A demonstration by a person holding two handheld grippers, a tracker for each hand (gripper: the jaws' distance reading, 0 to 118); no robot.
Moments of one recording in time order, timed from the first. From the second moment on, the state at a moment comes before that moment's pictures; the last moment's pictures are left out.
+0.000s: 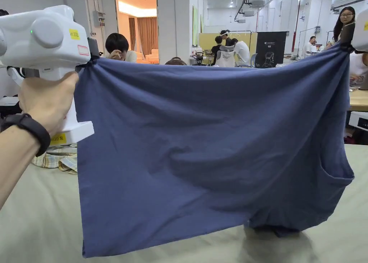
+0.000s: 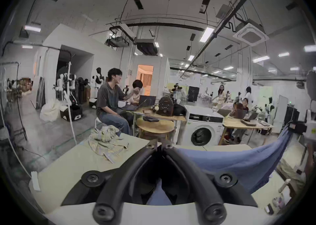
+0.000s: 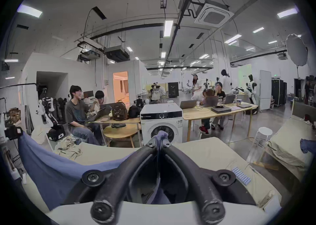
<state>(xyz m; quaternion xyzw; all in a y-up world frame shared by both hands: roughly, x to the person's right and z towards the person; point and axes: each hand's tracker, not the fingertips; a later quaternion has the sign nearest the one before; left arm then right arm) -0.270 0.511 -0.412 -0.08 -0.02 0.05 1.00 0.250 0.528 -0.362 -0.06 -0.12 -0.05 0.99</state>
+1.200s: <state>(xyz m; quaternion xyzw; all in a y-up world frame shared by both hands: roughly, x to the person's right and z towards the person) -0.315 0.255 -0.228 -0.22 -0.14 0.06 0.97 0.252 0.293 -0.167 -0.18 -0.06 -0.10 0.98</state>
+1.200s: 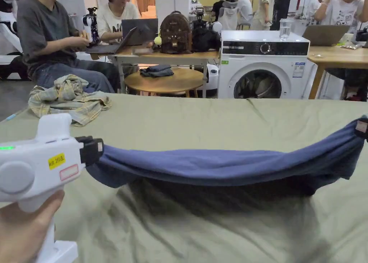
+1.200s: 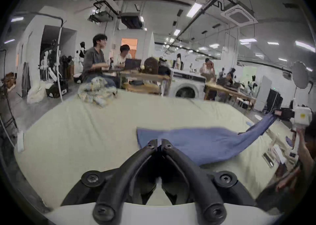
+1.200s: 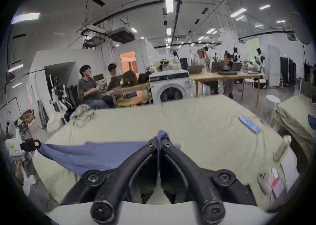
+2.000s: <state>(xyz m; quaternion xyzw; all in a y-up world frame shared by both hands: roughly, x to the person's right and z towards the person) -0.355 0.124 -0.139 -0.32 -0.09 0.09 0.94 0.240 0.131 -0.021 -0.30 -0.10 -0.05 0.95</state>
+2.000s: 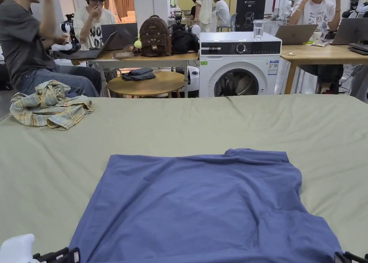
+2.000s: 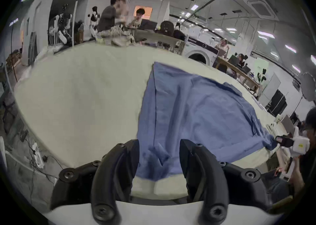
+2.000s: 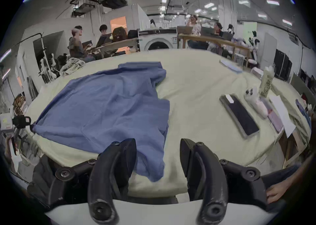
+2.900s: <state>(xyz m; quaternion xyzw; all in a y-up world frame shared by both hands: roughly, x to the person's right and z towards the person) -0.246 0.179 -0.212 -0.24 -0.15 0.02 0.96 0.161 0.144 -0.158 -0.27 -0.07 -0.05 0.96</state>
